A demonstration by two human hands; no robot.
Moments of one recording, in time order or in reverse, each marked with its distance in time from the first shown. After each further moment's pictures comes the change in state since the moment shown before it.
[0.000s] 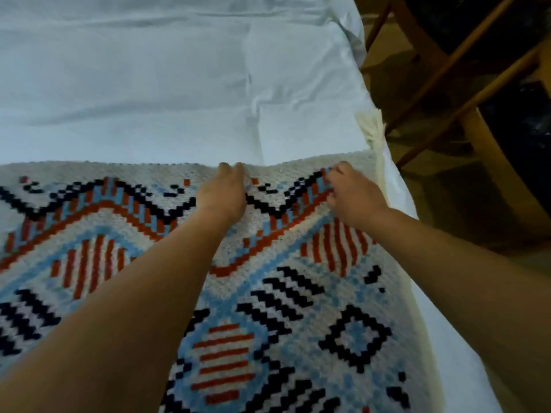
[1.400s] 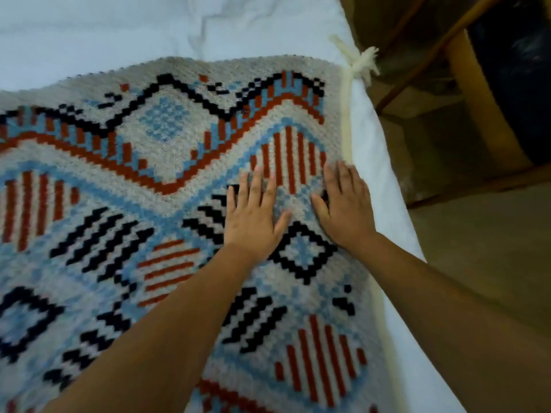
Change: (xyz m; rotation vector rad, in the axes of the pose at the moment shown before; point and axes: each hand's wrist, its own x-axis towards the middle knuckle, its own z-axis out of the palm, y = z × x) left_hand -0.108 0.094 0.116 -0.113 -0.058 0.208; right_hand -0.105 0.062 0.105 0.095 0.007 0.199
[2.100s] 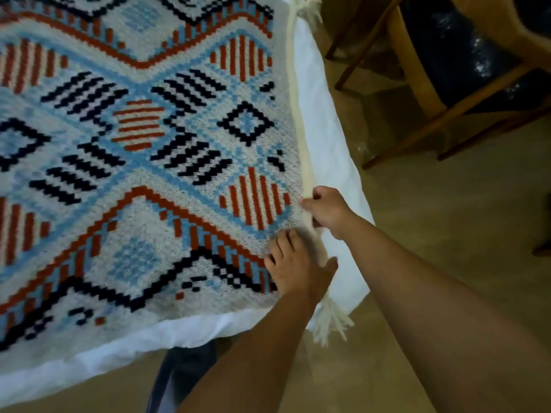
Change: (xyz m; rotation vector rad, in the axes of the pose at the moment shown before) left_hand -0.294 0.209 0.106 -0.319 -0.137 -0.351; right_hand -0.246 0.048 -0.003 0.851 -0.250 0.450
